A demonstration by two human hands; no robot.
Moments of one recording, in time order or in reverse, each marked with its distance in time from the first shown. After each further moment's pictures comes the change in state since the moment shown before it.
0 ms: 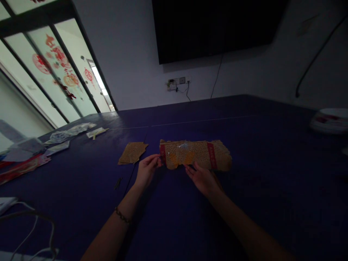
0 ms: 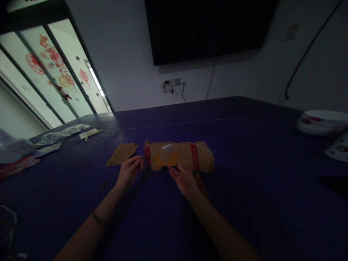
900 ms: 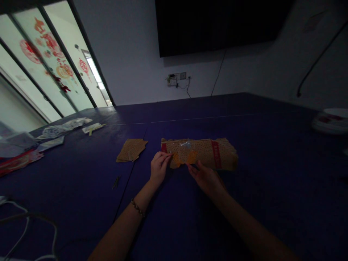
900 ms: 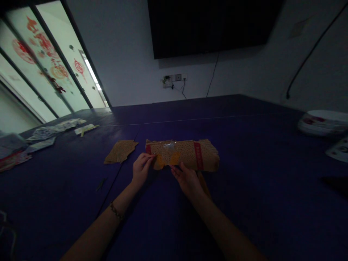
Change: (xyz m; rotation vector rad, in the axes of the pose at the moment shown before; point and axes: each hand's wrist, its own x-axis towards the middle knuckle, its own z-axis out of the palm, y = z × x) left_hand 0.010 -0.033 0.012 0.819 -0.039 0.583; right_hand -0.007 -0.006 0.010 -0.001 0.124 0.013
